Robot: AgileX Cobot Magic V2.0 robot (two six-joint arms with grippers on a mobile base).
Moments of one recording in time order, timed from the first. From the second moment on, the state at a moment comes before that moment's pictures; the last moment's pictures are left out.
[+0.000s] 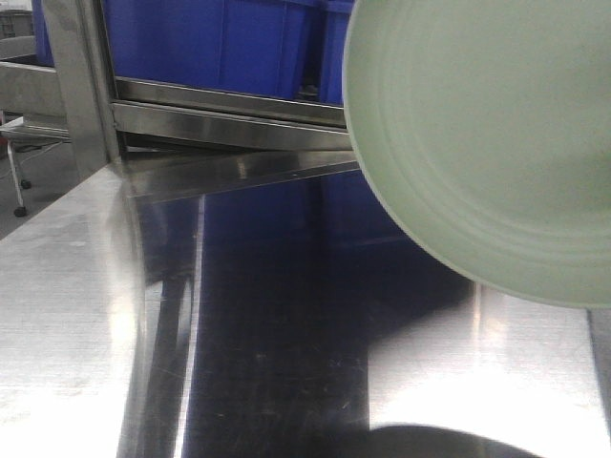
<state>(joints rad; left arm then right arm) 0.00 0.00 0.01 0.02 0.01 -0.05 0.22 0.41 -0.22 -0.06 -0.09 0.11</state>
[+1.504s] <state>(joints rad) 0.00 0.00 0.01 0.02 0.01 -0.05 0.22 0.41 -0.22 -0.04 -0.07 0.12</state>
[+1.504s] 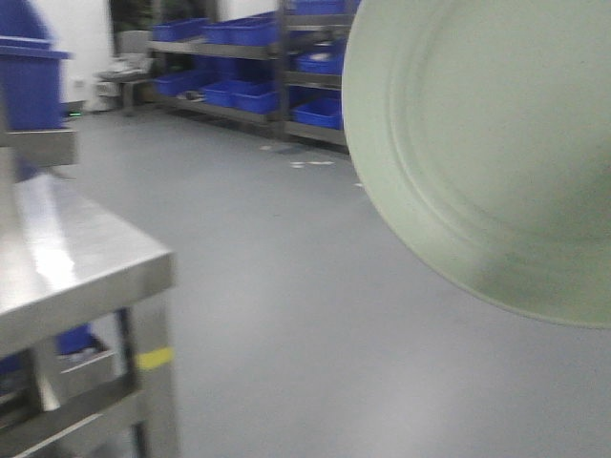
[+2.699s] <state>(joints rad) 0.00 0.00 0.01 0.02 0.01 -0.05 0.22 0.41 -0.22 -0.04 -0.07 0.12</state>
